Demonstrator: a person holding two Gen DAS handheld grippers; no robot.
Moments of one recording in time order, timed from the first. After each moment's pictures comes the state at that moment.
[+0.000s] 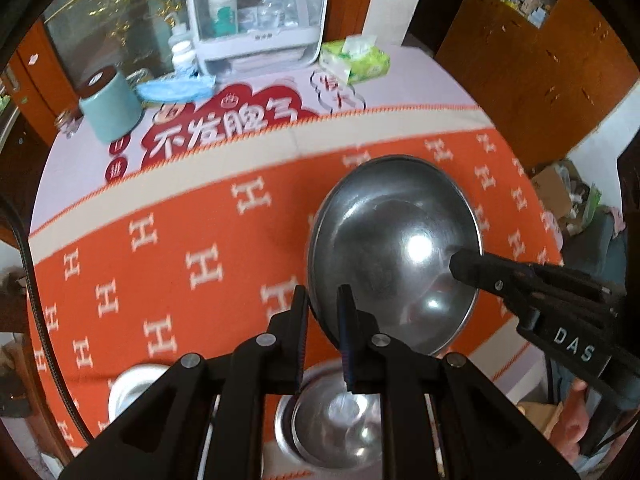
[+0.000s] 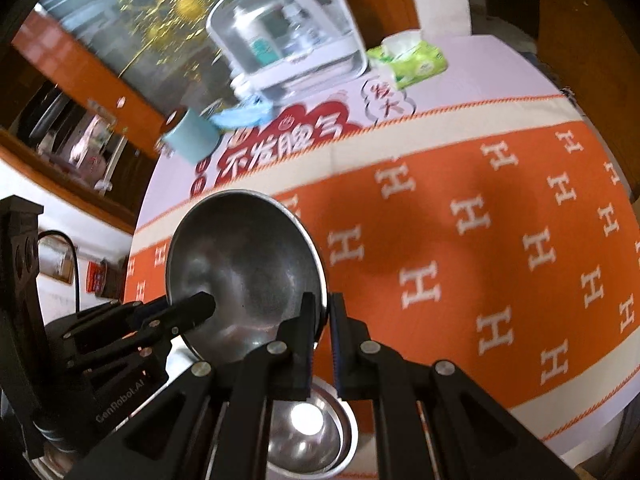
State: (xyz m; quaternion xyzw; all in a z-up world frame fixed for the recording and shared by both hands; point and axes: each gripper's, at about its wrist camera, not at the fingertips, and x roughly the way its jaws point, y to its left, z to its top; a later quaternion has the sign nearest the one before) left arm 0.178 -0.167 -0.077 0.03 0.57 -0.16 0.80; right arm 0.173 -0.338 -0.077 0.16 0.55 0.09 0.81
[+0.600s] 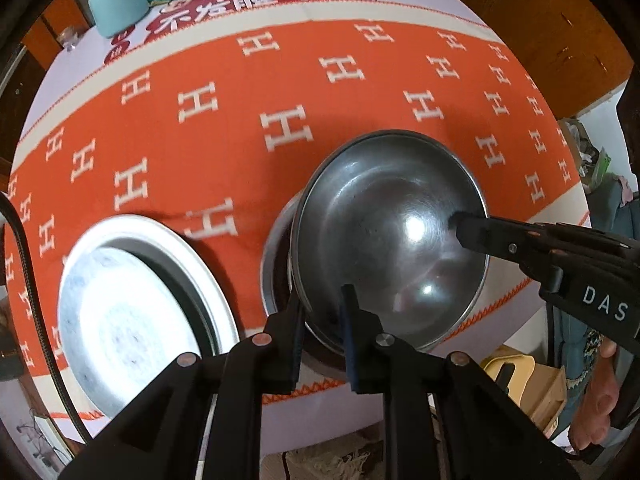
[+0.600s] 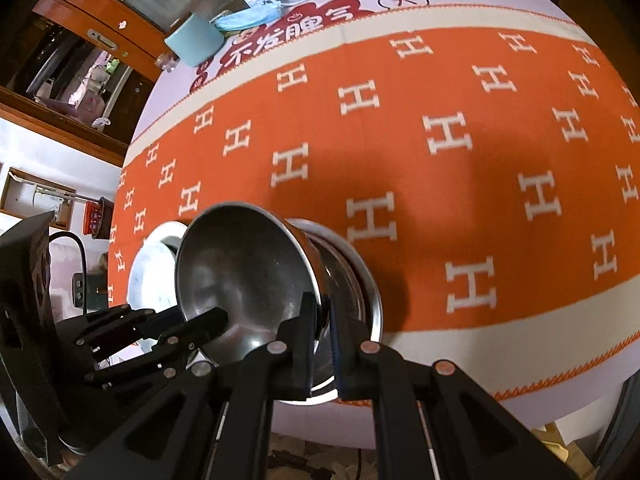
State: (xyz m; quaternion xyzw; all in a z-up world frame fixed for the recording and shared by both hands) left arm 0.068 -0.143 -0.172 0.03 0.65 -0.15 0.75; right arm 0.086 -0.304 -0.158 0.14 0.63 0.11 0.75
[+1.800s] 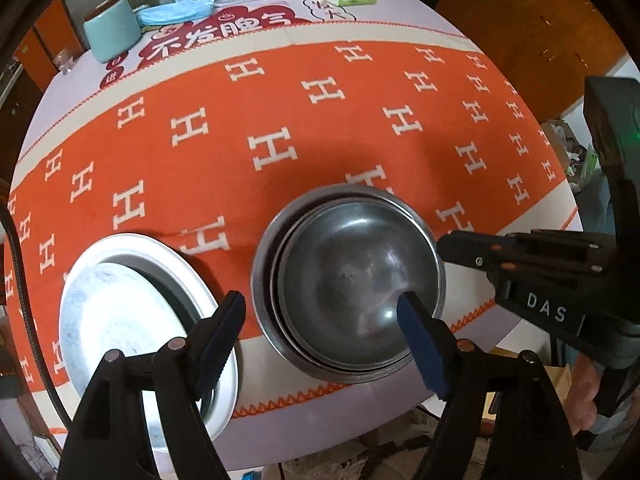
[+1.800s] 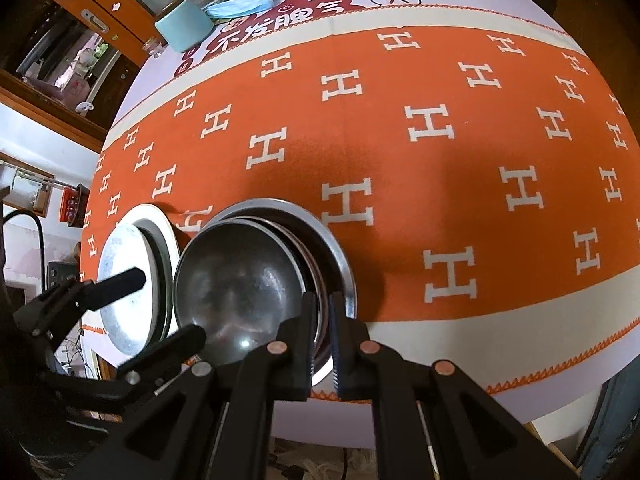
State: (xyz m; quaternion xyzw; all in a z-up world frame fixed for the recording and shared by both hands) left arm 0.062 -0.144 -0.151 0.03 0.61 -0.17 0.78; right arm 0.076 -0.303 -0.166 0.09 0.64 0.09 0.76
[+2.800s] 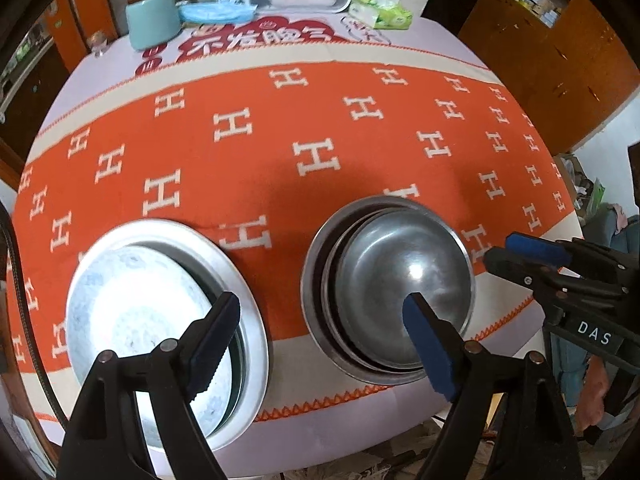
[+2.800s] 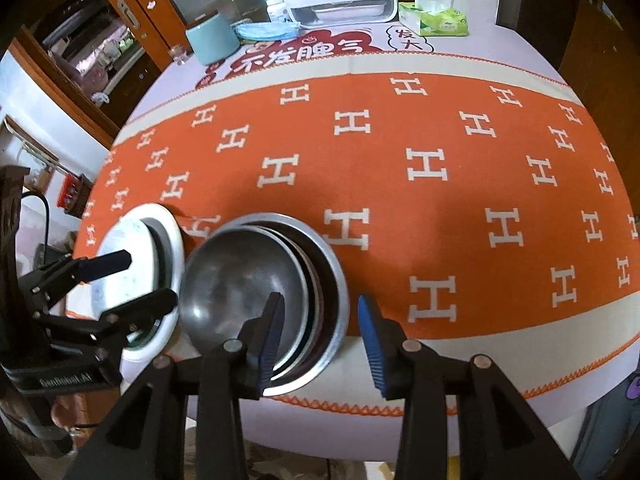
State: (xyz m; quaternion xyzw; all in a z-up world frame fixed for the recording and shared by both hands) left arm 0.061 -0.105 -0.158 -0.01 0.59 -0.14 0.80; right arm 0.059 -0.299 -0.147 0.04 0.58 0.10 0.81
